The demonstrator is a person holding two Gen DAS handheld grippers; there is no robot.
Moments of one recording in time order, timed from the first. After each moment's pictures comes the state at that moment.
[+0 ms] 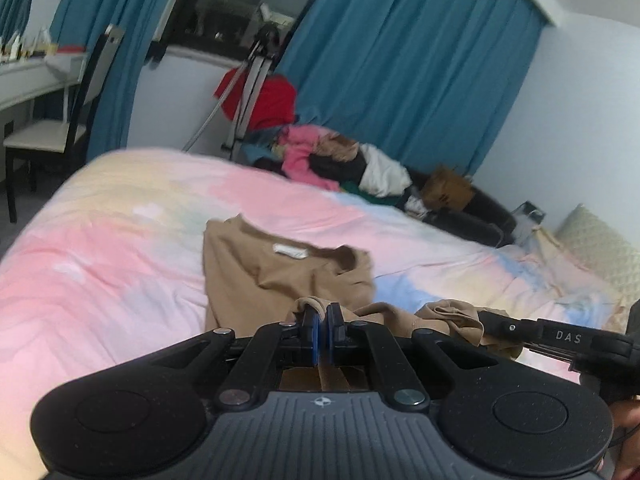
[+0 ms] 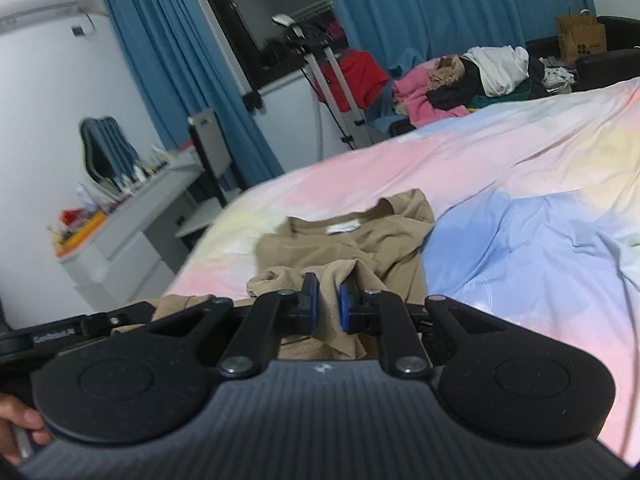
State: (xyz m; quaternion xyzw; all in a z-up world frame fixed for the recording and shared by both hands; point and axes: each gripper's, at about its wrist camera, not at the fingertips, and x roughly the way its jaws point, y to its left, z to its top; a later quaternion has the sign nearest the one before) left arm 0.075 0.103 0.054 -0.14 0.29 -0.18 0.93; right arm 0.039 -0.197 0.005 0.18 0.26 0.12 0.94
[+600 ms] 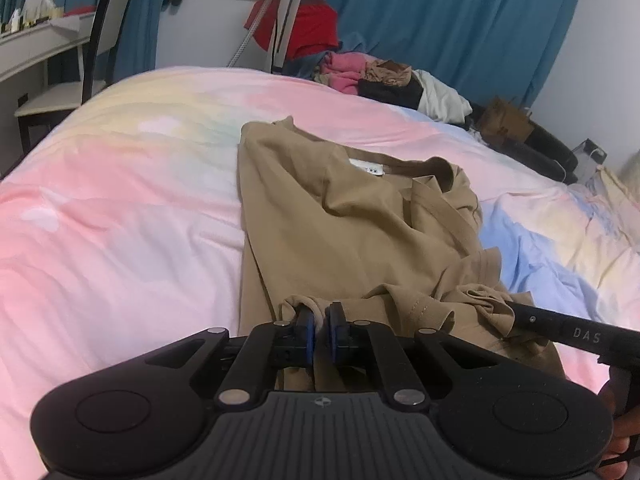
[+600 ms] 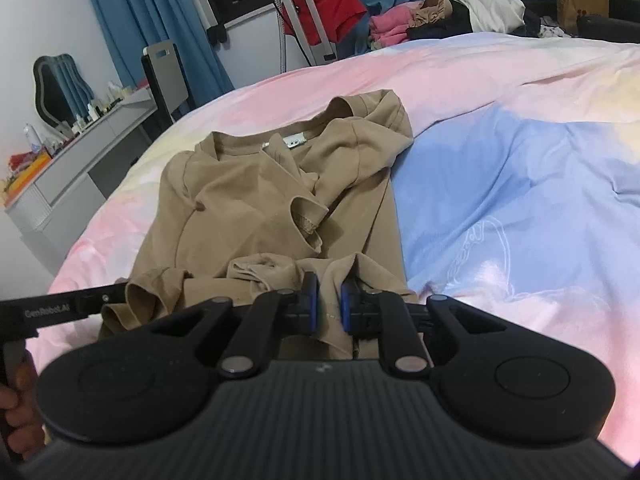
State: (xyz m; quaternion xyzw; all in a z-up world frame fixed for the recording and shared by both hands) left arm 0.168 0.084 -0.062 -0.08 0.37 -0.13 0.92; right arm 0.114 -0.183 -0.099 0.14 0.34 0.10 0.93
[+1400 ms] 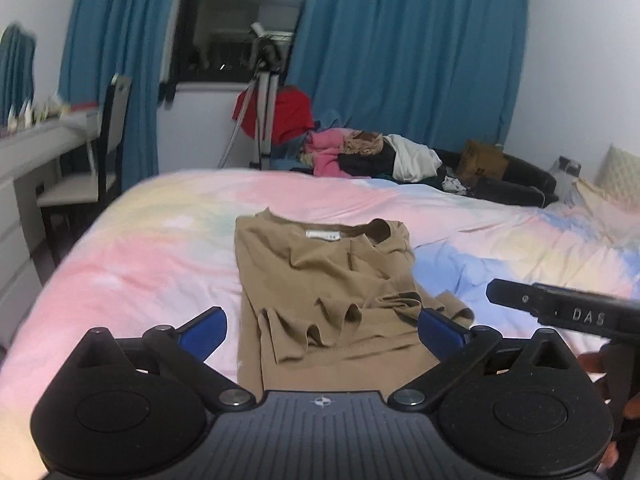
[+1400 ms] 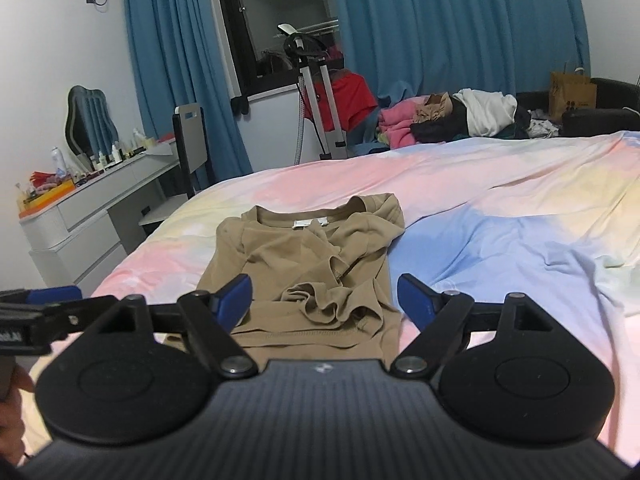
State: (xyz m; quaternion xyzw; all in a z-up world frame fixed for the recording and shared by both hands) left arm 0.034 0.072 0.021 -0.04 0.27 -0.12 0.95; right arm 0.007 -0.177 -0.027 0.10 0.21 0.08 0.97
